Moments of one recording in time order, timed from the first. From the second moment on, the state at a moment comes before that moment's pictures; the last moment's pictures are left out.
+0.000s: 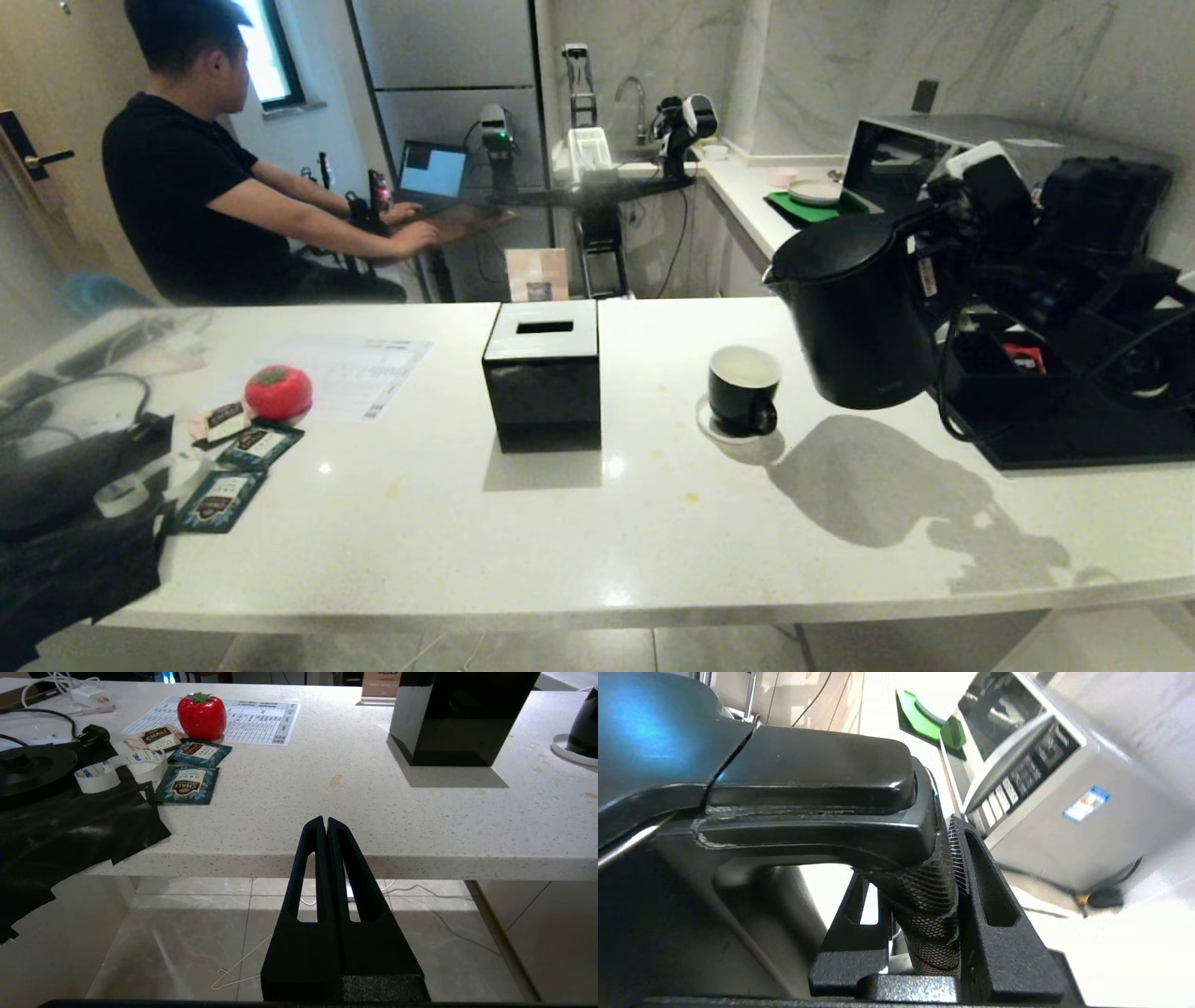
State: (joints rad) left arm 0.00 0.00 0.00 0.00 0.01 -0.04; right arm 0.10 1.83 -1.13 -0.75 -0.20 -0.47
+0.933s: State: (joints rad) left arm 0.00 0.00 0.00 0.00 0.01 -0.04; right arm -0.01 1.65 -0.89 -0.75 -0.20 -0.25
